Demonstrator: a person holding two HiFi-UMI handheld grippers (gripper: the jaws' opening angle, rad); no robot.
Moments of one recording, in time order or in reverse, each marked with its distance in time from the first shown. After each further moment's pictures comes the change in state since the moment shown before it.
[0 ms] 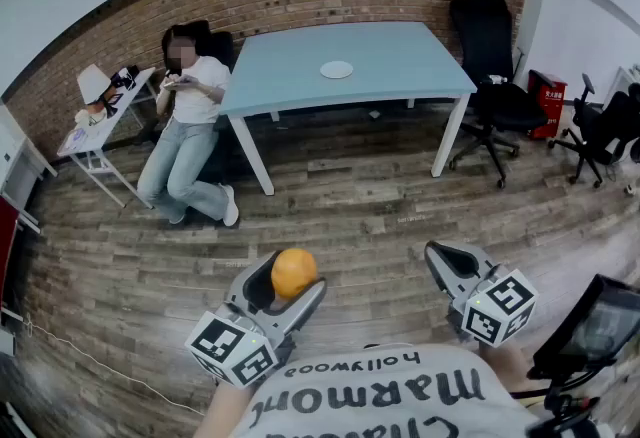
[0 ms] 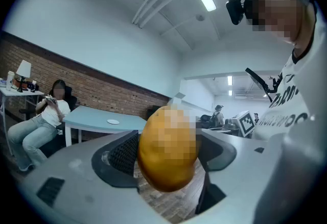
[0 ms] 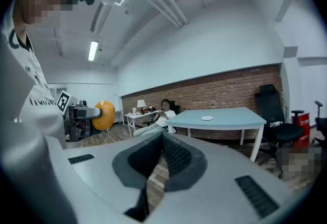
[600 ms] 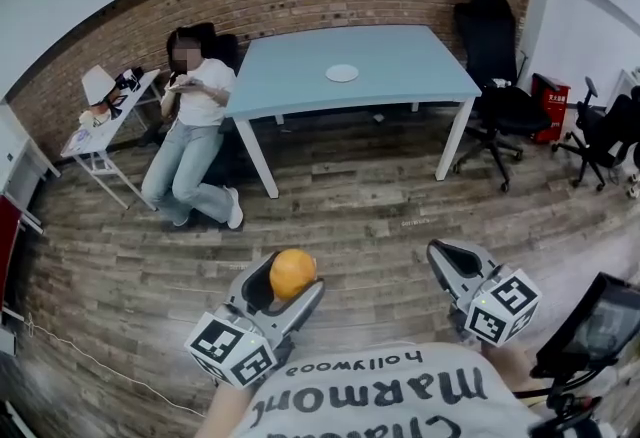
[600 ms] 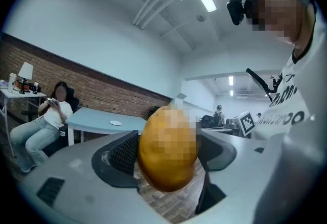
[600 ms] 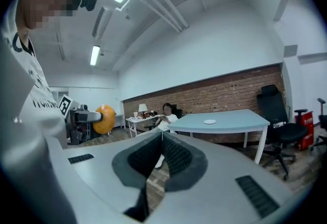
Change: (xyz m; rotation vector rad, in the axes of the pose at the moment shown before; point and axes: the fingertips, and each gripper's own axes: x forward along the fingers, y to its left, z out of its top) left arm -0.010 0.011 0.010 0.002 -0.005 0.016; right arm 0.005 0.007 0.015 0.015 -0.050 0.020
